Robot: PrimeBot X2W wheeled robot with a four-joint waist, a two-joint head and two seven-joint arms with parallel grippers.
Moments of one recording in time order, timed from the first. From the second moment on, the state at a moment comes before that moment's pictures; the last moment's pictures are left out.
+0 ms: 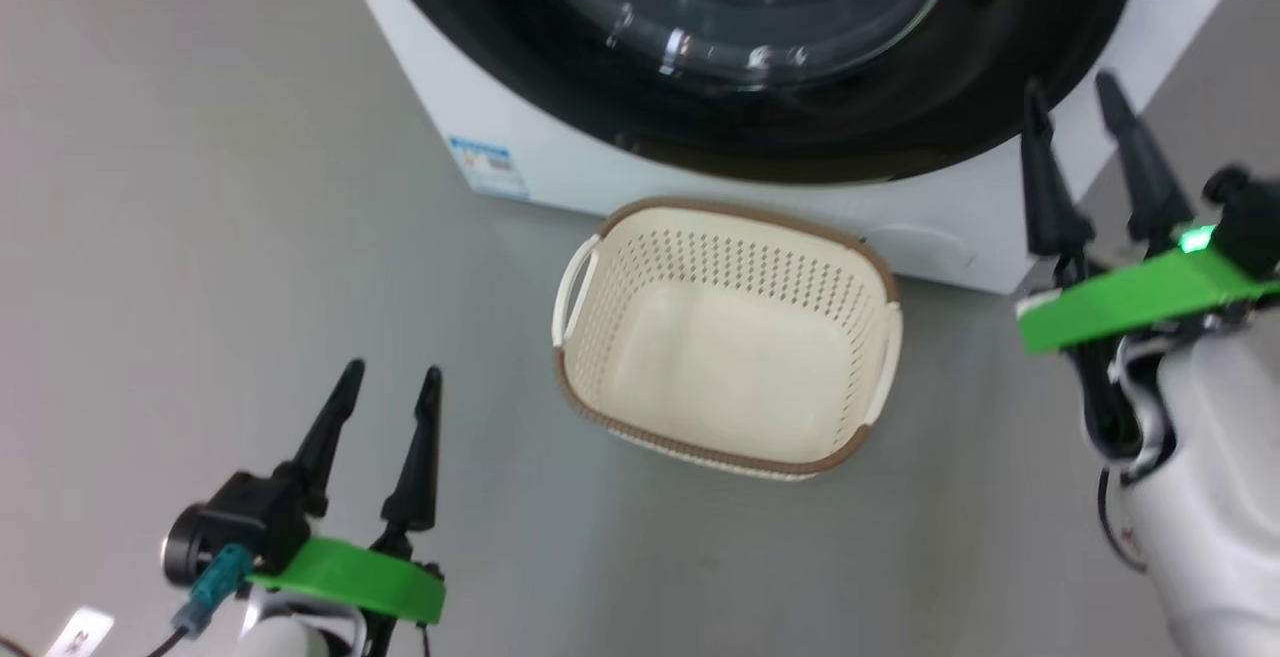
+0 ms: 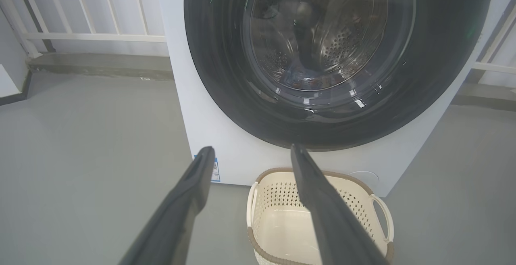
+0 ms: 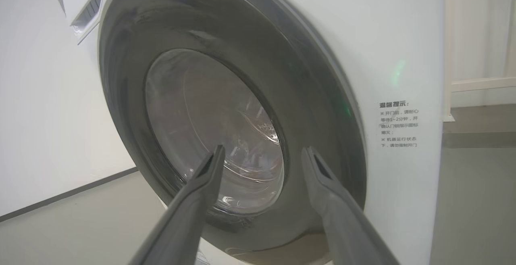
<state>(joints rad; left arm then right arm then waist) -0.26 0.05 -0.12 0.33 -0.23 -0.13 -0.26 -0.56 -0.22 0.14 0.38 0.48 0.13 -0.26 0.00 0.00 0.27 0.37</state>
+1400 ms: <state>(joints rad) -0.08 0.16 -0.01 0.39 -0.24 -0.13 -0.26 -0.17 -0.20 0.10 0.34 0.48 0.13 -0.26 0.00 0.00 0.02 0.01</state>
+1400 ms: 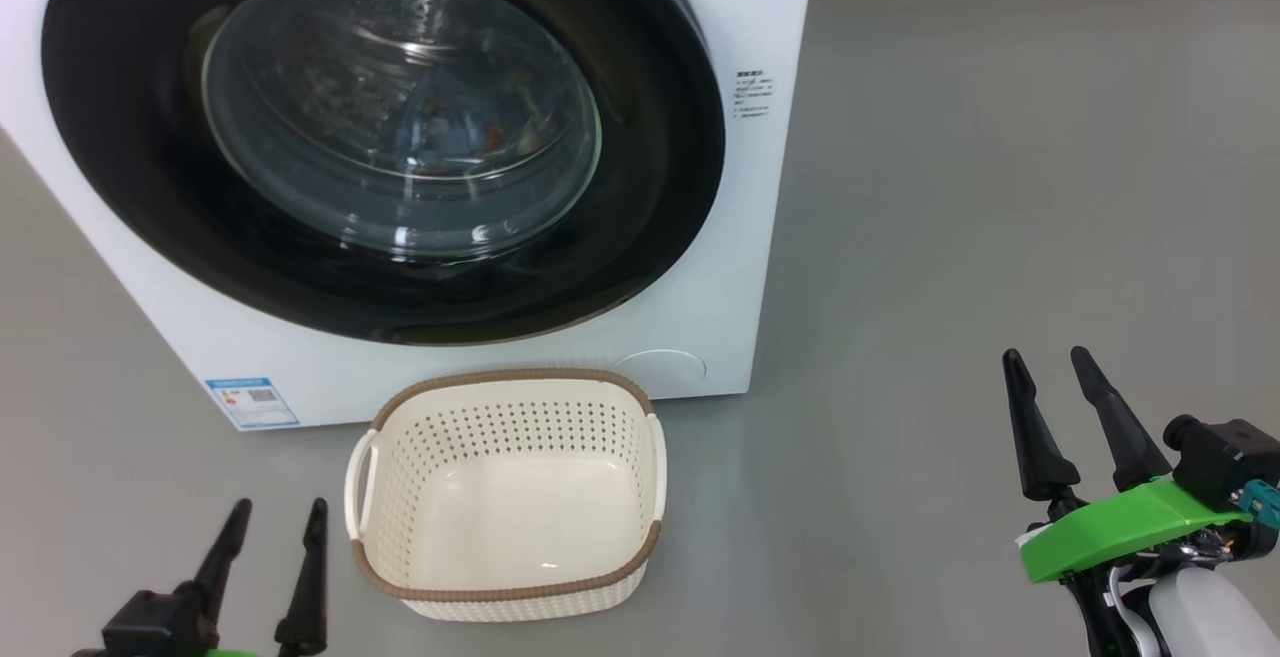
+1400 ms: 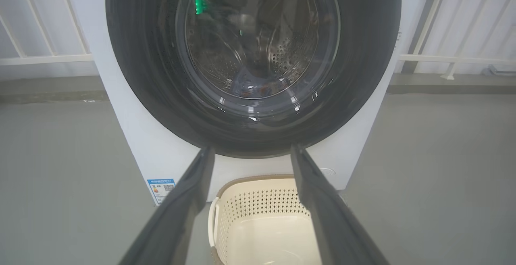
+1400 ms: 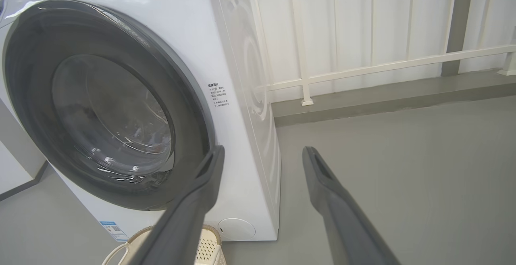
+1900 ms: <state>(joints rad) -0.08 0.17 0.01 0.39 -0.23 -0.13 -0.26 -0.15 -0.20 0.10 0.33 0.48 0.13 -0.26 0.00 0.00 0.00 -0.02</state>
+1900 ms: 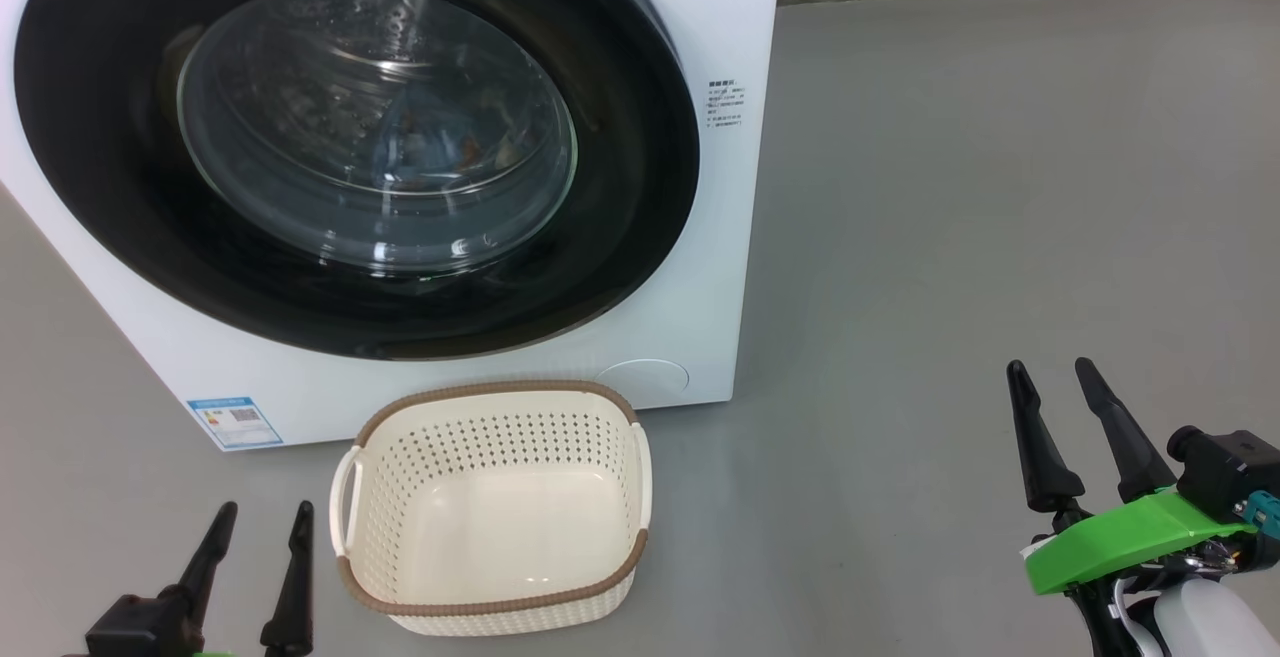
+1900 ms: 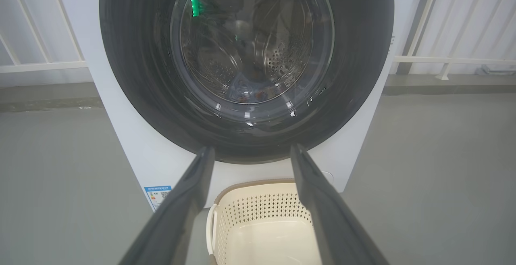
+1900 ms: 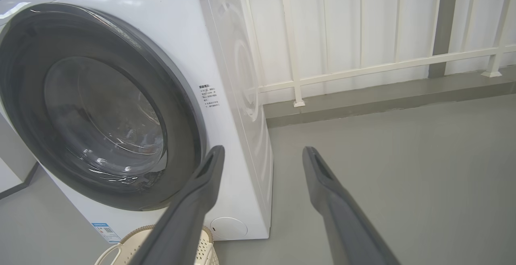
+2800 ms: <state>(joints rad) -0.06 0.16 0.06 0.39 -0.19 -0.13 -0.26 -0.14 -0.20 0.11 0.32 0.47 0.13 -0.26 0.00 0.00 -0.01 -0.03</state>
